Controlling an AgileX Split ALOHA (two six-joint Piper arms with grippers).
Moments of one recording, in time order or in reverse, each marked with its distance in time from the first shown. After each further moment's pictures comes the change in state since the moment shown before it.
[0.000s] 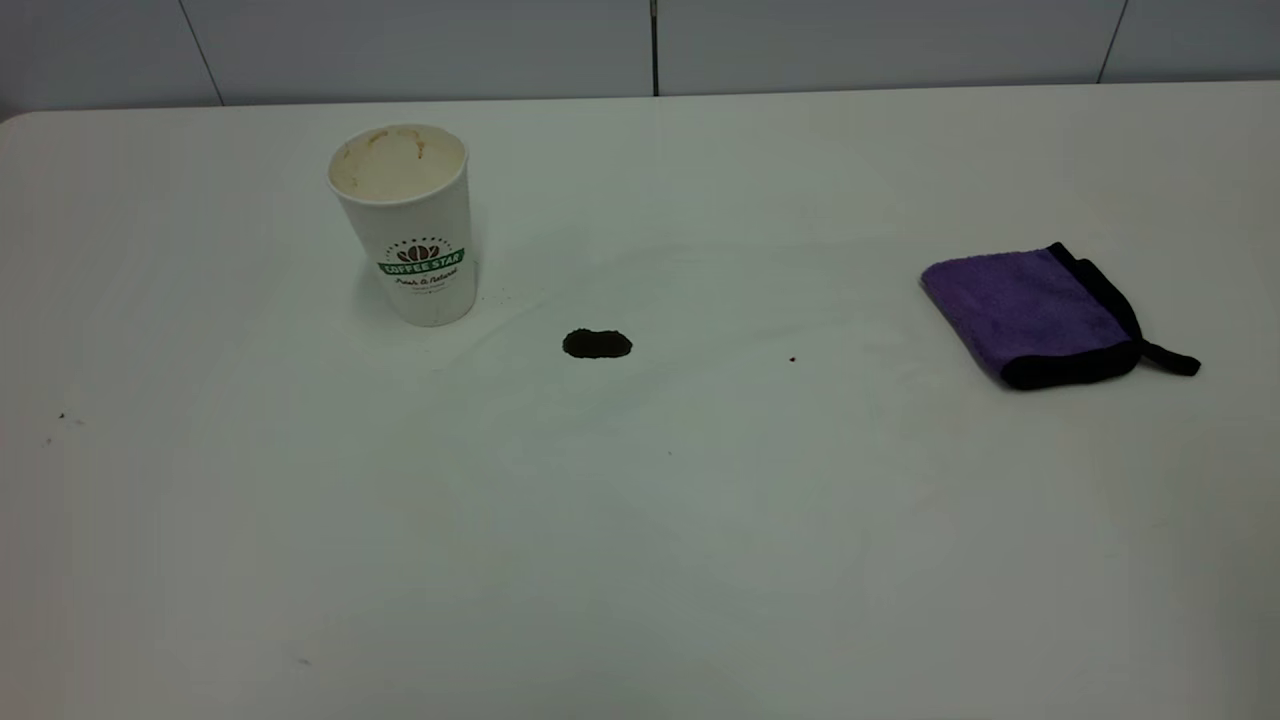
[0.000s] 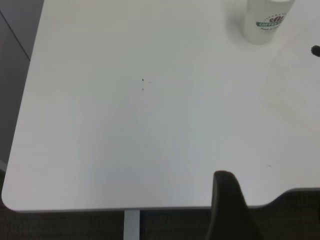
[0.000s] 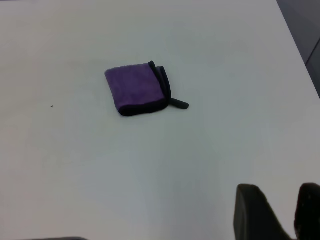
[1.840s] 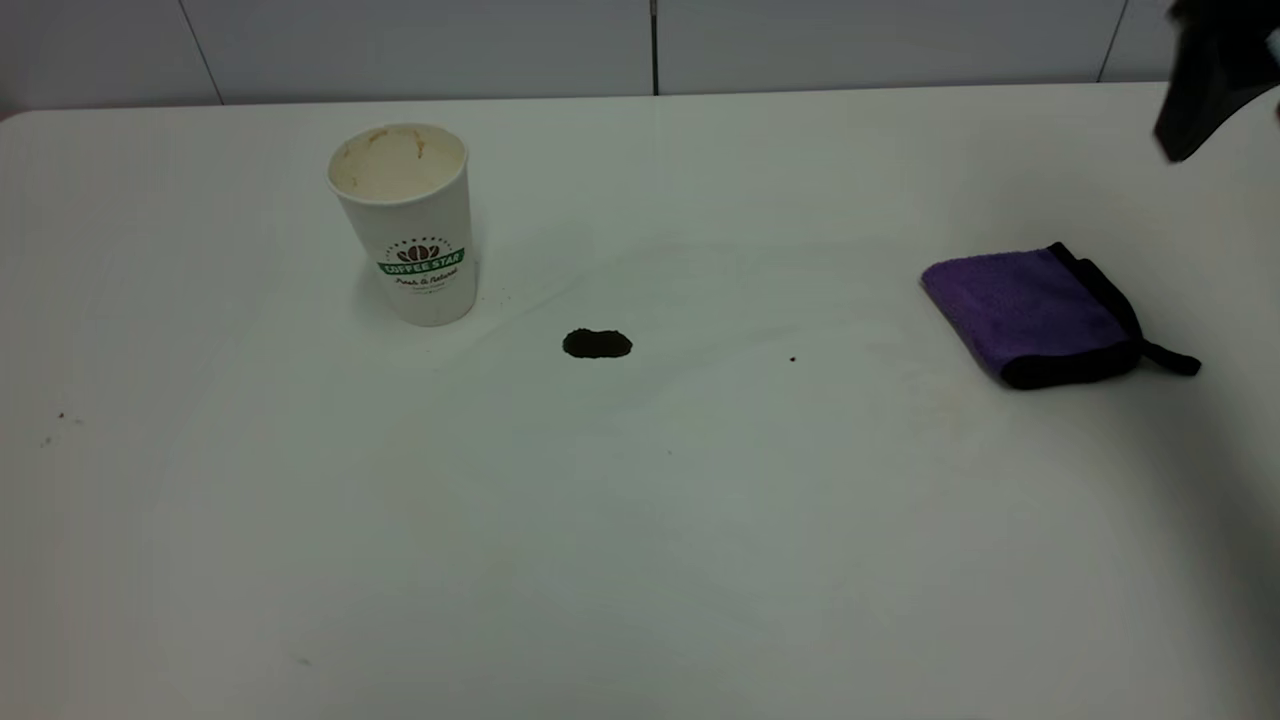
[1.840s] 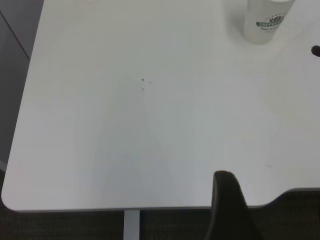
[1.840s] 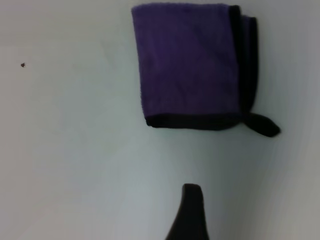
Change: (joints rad) left arm 0.000 0.000 0.000 0.000 0.000 0.000; right arm 0.117 1.944 -0.717 0.081 -0.535 -0.191
